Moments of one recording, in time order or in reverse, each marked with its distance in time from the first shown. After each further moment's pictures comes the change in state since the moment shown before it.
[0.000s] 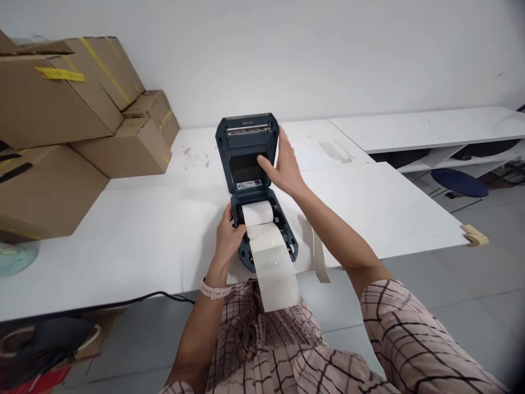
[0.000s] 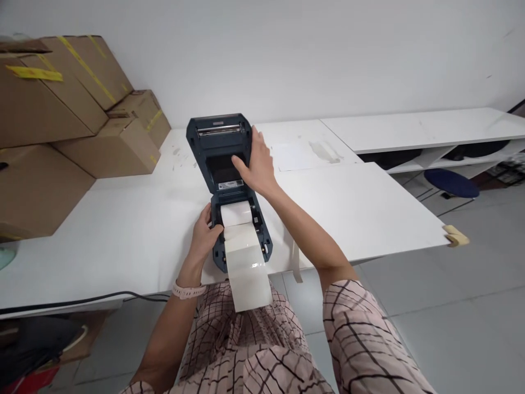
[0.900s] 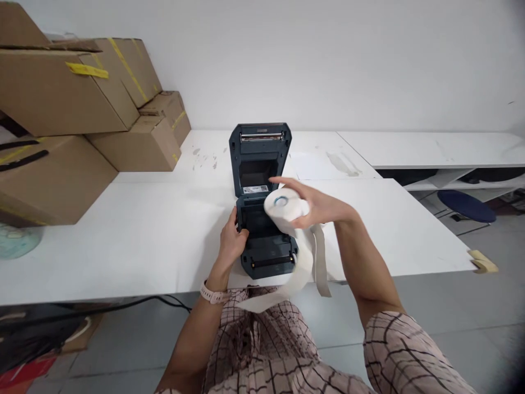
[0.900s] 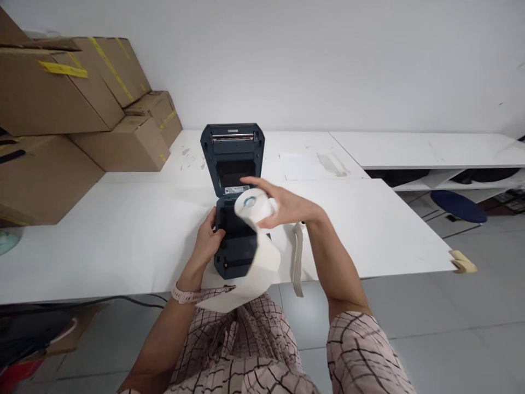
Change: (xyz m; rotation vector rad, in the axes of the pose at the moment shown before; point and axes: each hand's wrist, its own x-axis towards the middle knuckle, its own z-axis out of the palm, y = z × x) left_hand 0.002 0.001 0.004 -0.029 0.023 0.118; right_hand -0.035 -0.013 -0.084 0.441 -0.762 -0.024
